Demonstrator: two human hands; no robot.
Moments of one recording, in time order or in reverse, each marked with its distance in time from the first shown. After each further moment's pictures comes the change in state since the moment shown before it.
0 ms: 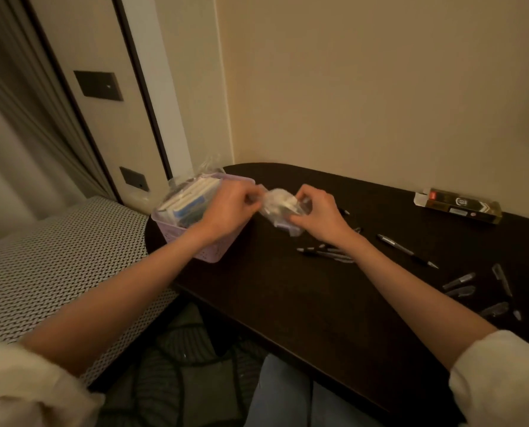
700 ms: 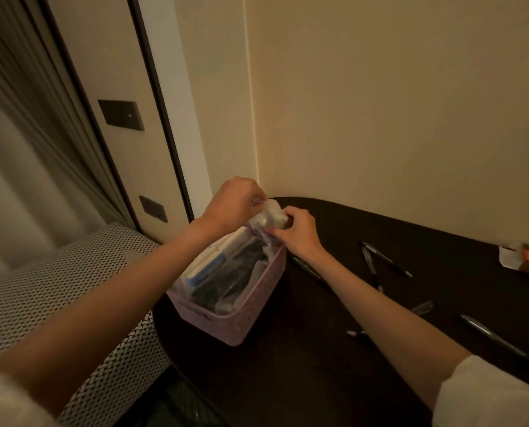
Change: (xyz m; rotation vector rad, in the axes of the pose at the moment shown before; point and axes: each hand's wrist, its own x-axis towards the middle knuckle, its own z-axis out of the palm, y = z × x) left_hand 0.110 -0.126 -0.019 0.313 -0.104 -0.023; right_hand 0.174 0.028 0.117 0.160 0.088 0.102
